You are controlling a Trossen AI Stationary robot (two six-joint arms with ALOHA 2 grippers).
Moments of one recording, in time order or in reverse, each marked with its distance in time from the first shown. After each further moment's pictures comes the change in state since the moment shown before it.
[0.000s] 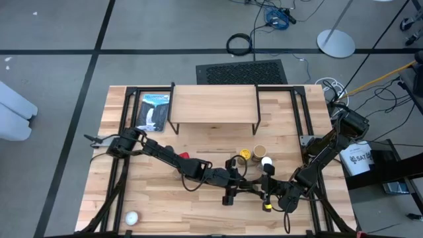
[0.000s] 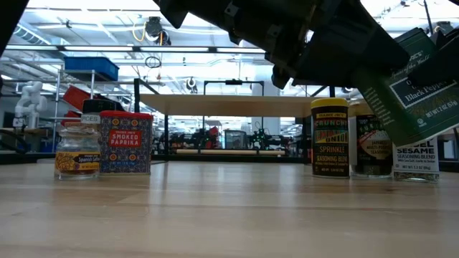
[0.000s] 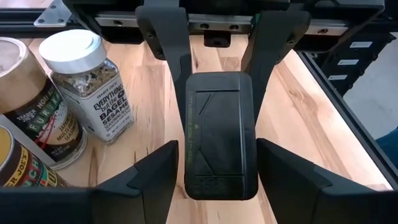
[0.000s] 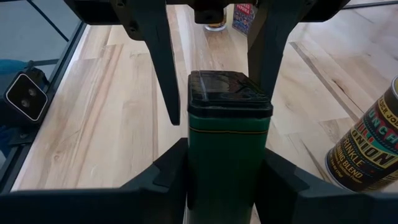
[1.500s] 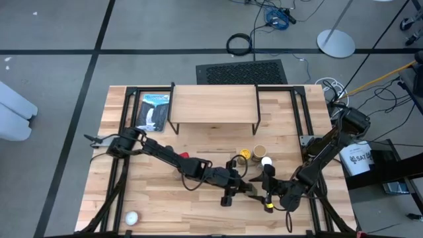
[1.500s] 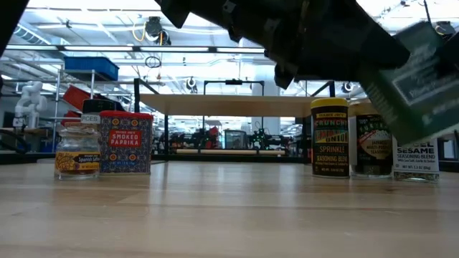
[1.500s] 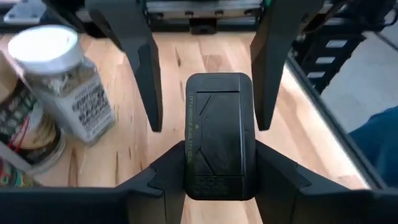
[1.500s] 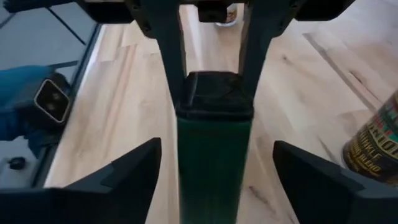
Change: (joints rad) left arm 0.006 -0.010 0.001 -0.010 0.078 -0.006; right arm 0.003 -0.046 0.000 -0.019 -0.062 0.040
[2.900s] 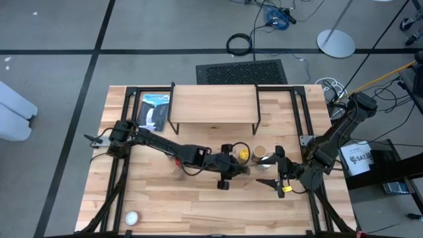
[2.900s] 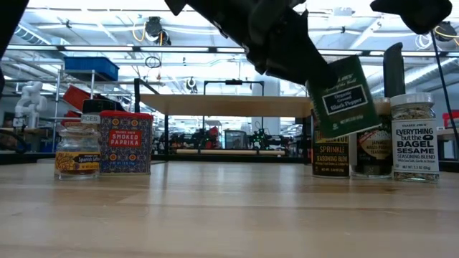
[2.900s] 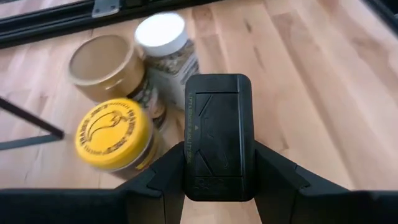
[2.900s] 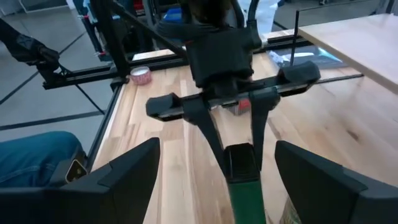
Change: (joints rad) left arm 0.094 -0.106 0.003 -0.277 -0.098 0.193; right arm -0.023 -0.429 0.000 -0.149 0.094 -0.224
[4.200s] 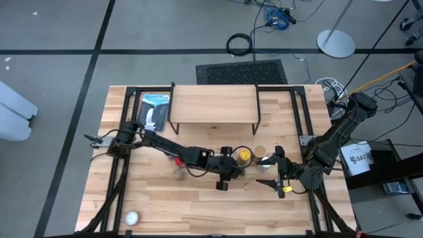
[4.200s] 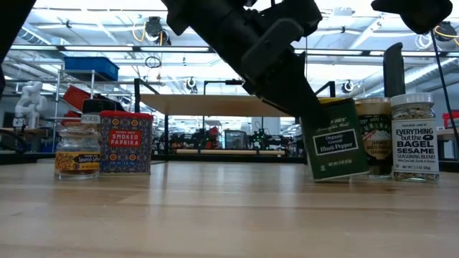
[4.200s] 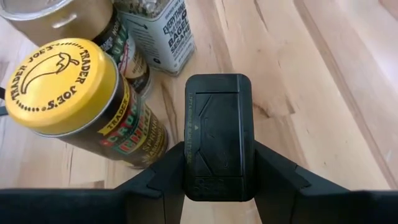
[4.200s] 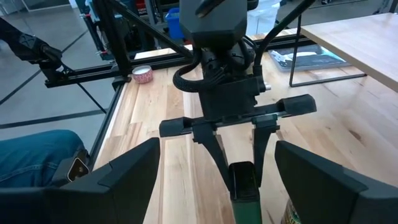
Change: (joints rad) left arm 0.005 0.069 0.000 -0.033 0.031 -0.005; right arm -0.002 0.000 0.000 0.003 -0.011 0.002
